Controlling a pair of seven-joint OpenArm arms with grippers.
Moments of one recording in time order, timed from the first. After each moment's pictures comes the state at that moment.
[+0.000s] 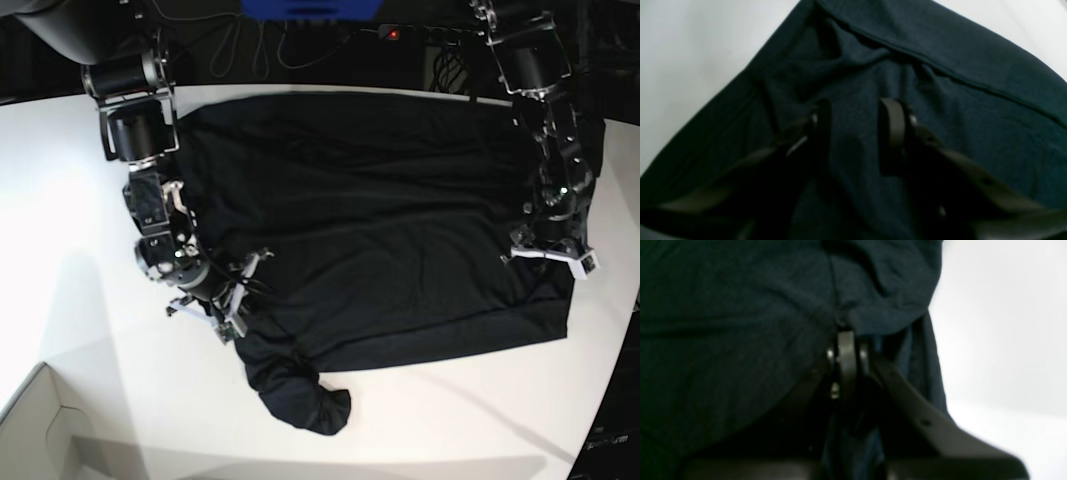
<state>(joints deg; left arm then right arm) -4.6 -8.9 -22.1 71.6 -19.9 0.3 21.3 20.1 6.4 -7.0 59.0 -4.4 24.4 -22.4</state>
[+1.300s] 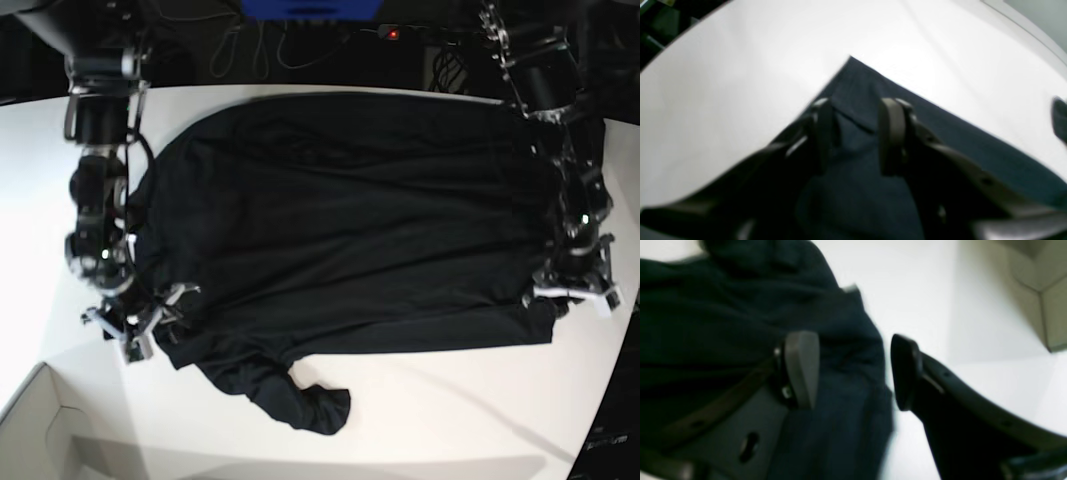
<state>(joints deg) -10.8 -11.3 -22.5 73.0 -19.8 0.3 21.2 14.6 9.0 9.2 75.5 -4.5 24.0 -22.7</state>
